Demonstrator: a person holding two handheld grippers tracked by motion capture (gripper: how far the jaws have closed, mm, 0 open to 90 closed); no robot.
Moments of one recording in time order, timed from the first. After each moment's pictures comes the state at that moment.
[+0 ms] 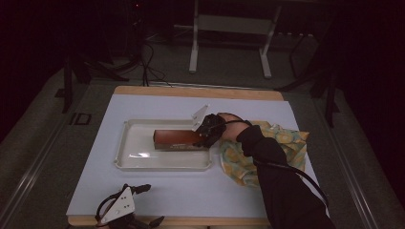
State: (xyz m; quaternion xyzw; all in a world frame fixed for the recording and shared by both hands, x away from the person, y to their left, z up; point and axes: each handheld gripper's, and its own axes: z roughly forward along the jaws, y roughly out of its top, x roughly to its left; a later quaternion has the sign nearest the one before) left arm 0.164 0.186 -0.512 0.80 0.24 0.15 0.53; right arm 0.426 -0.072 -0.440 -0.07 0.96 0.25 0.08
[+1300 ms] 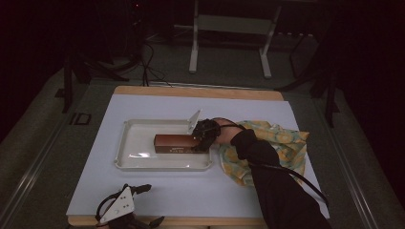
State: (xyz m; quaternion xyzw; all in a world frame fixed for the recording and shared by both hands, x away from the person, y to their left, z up) left arm 0.164 0.186 -0.512 0.80 0.24 0.14 0.53; right arm 0.436 -0.058 -0.476 -0.04 0.98 0.21 0.05
